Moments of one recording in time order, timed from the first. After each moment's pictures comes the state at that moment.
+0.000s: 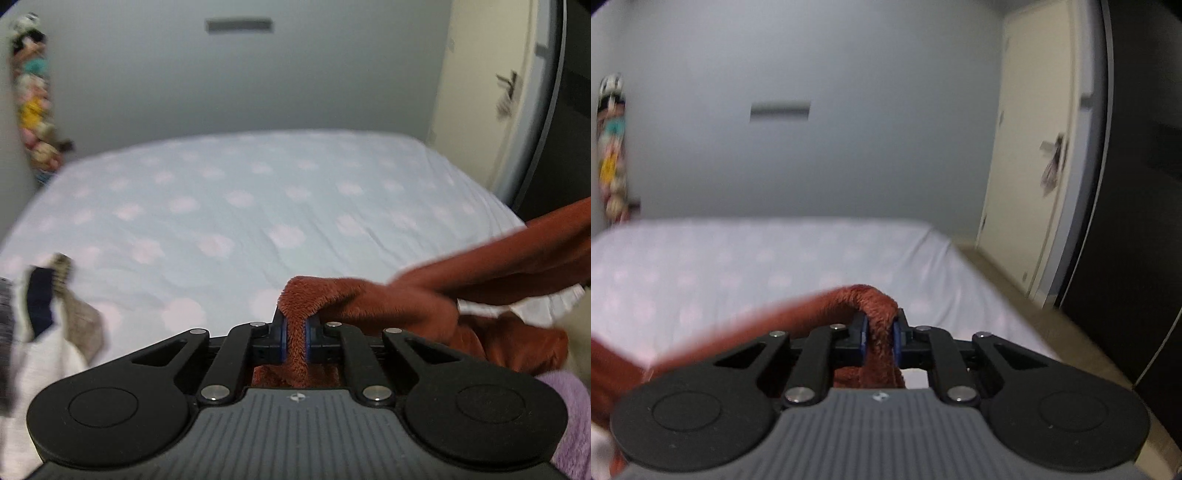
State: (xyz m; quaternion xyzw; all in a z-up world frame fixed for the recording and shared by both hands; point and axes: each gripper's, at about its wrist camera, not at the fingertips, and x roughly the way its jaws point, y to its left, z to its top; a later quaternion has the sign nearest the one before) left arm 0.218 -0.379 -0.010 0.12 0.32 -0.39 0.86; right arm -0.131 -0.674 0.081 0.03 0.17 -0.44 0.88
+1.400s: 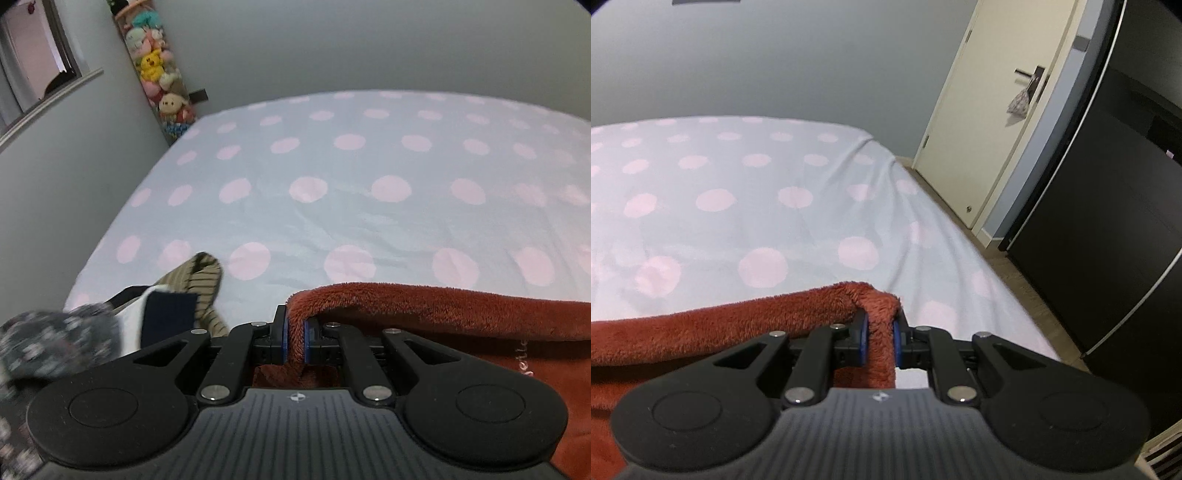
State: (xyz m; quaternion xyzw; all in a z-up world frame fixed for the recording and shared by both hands) left arm 0.469 -0.405 -0.102 0.19 0.41 -0.15 0.88; right arm 0.038 -0.909 -0.079 0.06 0.36 -0.53 0.77
